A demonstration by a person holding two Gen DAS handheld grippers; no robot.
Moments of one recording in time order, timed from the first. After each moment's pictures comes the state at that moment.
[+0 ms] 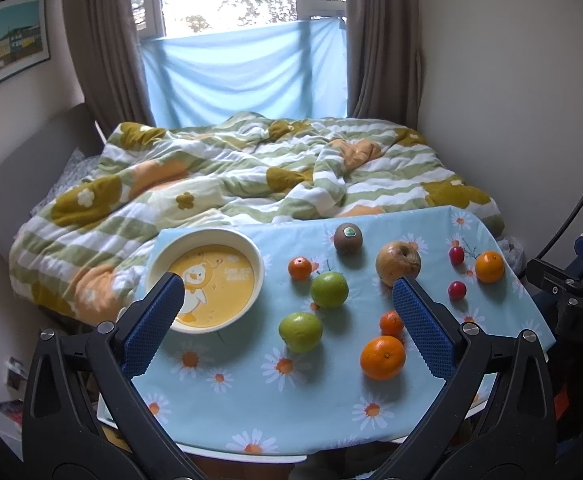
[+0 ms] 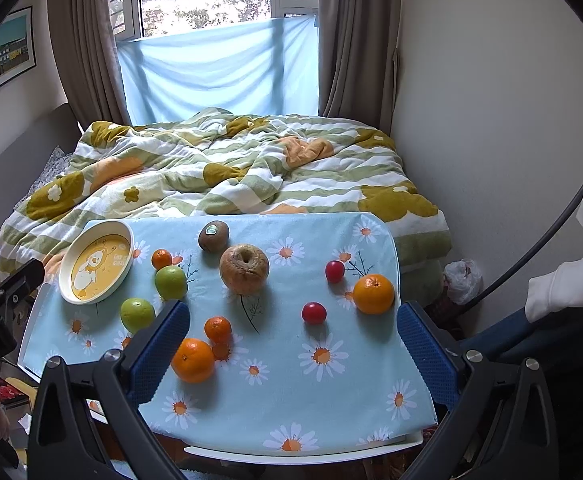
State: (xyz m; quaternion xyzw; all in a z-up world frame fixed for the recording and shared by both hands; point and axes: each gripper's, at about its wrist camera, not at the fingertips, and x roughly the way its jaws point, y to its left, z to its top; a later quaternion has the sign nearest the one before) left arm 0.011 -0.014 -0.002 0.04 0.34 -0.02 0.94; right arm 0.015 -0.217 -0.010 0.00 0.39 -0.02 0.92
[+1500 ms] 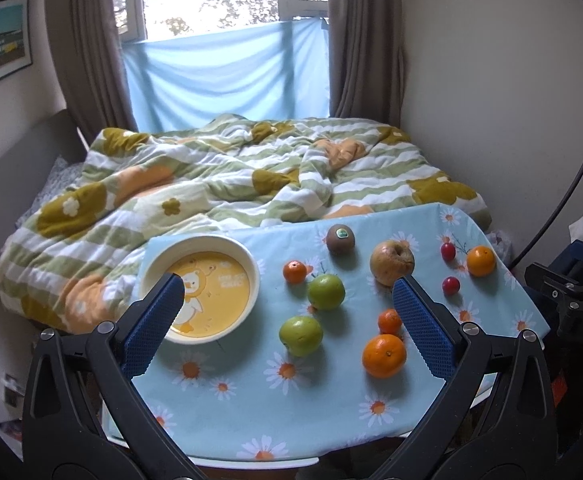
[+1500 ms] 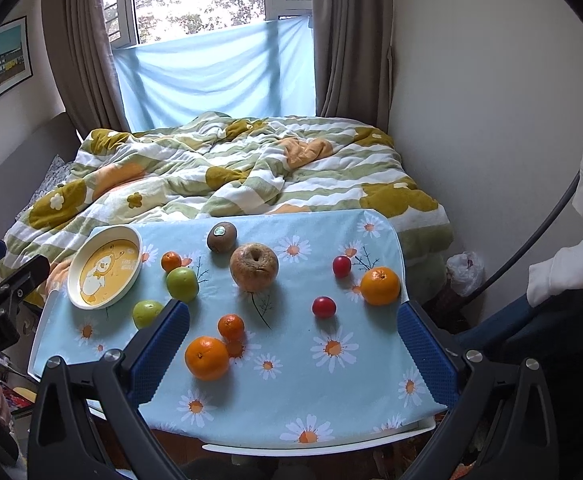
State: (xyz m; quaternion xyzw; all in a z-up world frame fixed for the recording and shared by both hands) left arm 0.019 0.000 -0.004 0.03 0.35 -0.07 0.93; right arm 0.011 -0.218 -0.010 0.02 0.41 -0.04 0.91
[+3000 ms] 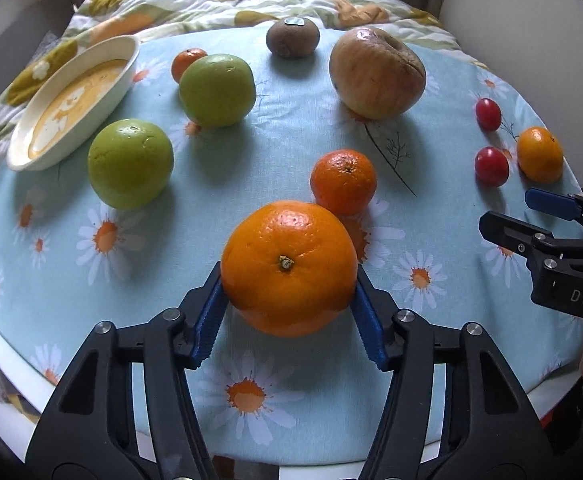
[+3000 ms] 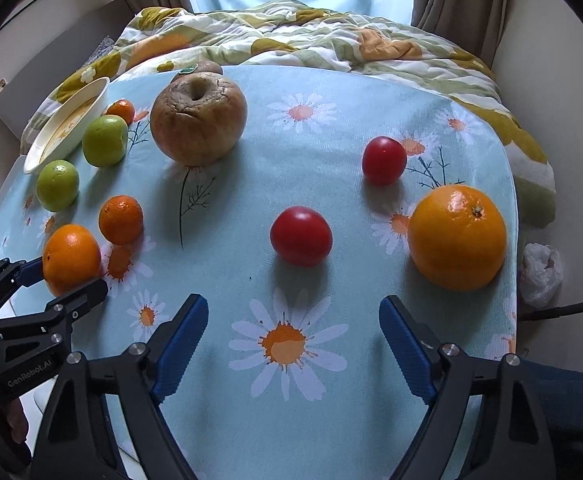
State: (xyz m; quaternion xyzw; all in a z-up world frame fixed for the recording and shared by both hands) left arm 0.052 -0.120 -0.213 -0.02 0.54 0.01 0.84; right arm 0.105 -0.286 -0.199 -0.06 0.54 0.15 0.83
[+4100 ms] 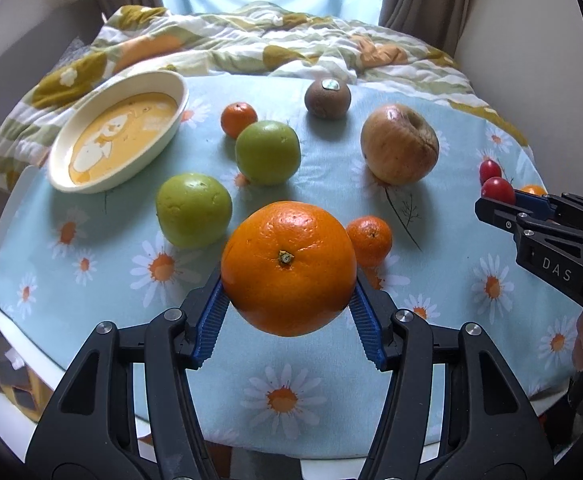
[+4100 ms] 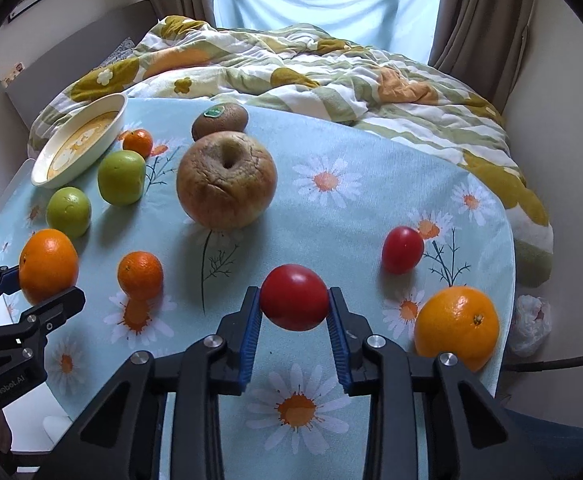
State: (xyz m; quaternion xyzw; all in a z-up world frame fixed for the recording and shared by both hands) left arm 0.050 -0.095 -0.165 -0.04 0.49 0.04 0.87; right arm 0.127 -0.259 -0.163 -0.10 0.48 0.17 0.85
